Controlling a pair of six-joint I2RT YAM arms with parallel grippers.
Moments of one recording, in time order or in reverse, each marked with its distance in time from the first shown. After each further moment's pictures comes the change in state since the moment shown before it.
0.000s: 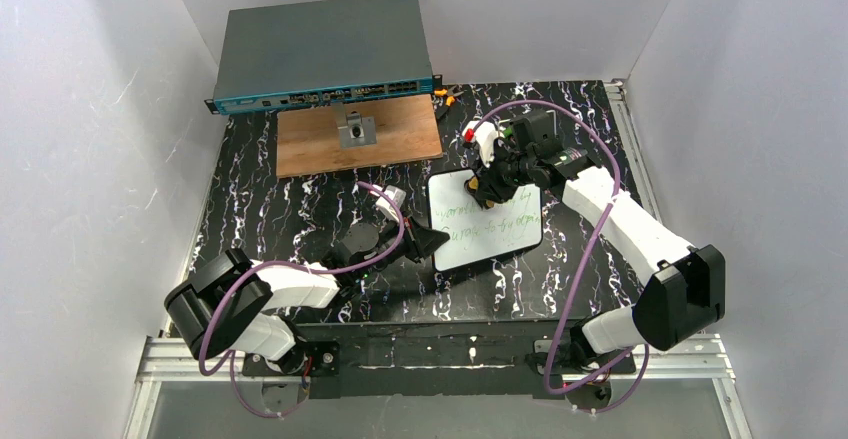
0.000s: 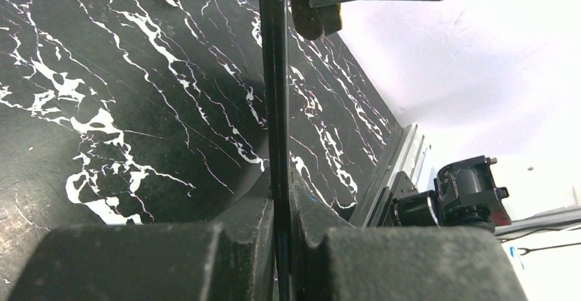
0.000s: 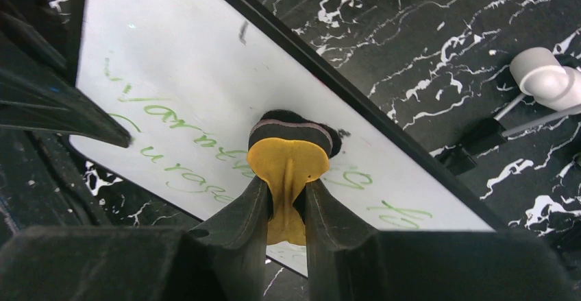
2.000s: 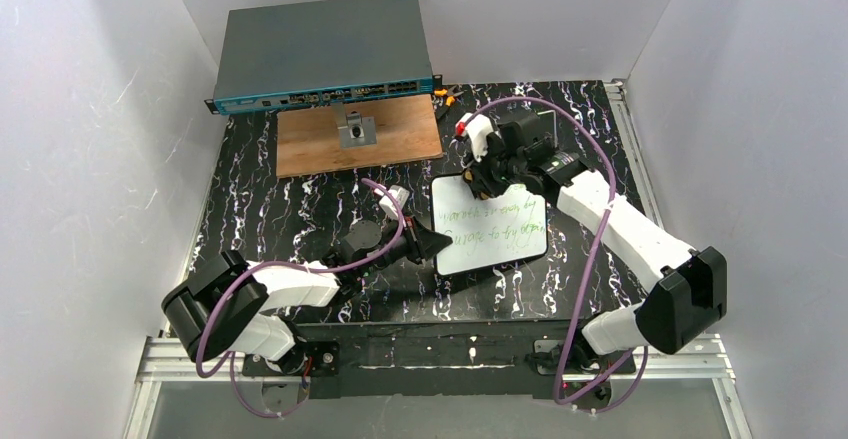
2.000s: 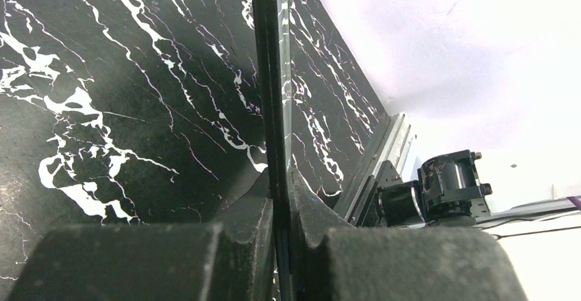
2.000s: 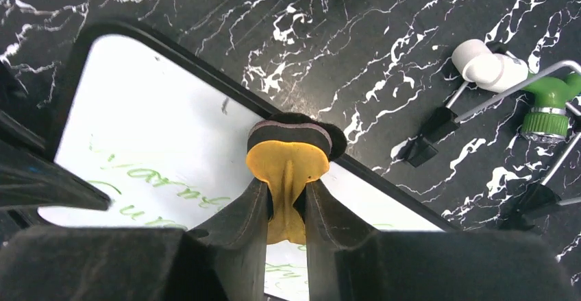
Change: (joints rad) left arm -0.004 -0.018 0.026 -0.081 0.037 -0.049; right arm 0.101 -0.002 0.039 0.053 0.222 0.138
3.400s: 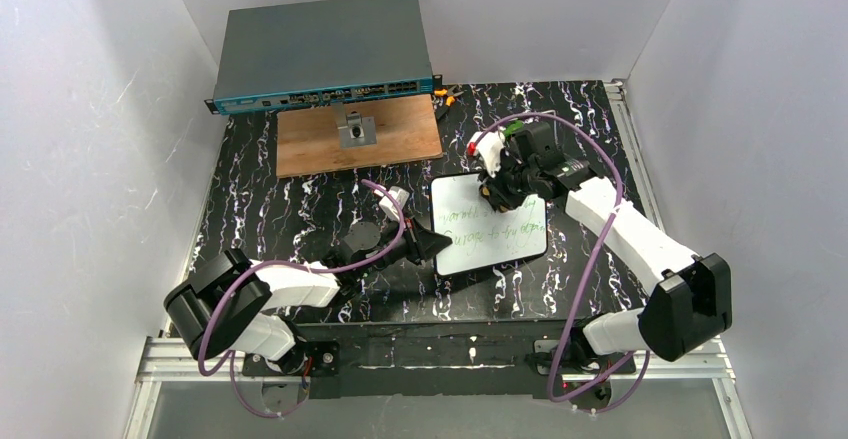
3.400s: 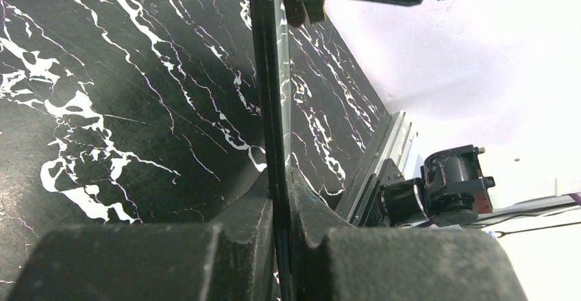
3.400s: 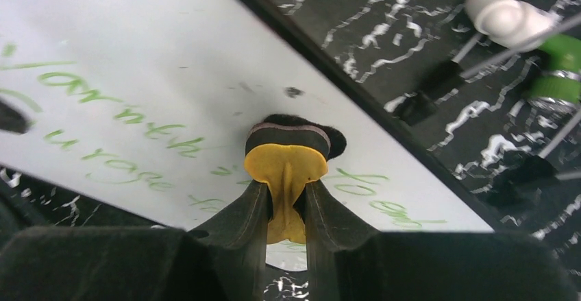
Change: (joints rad) left arm 0.002 0.014 -0.013 0.042 0.016 0.018; right arm -0.099 -0.049 -0.123 -0.062 -0.090 -0.214
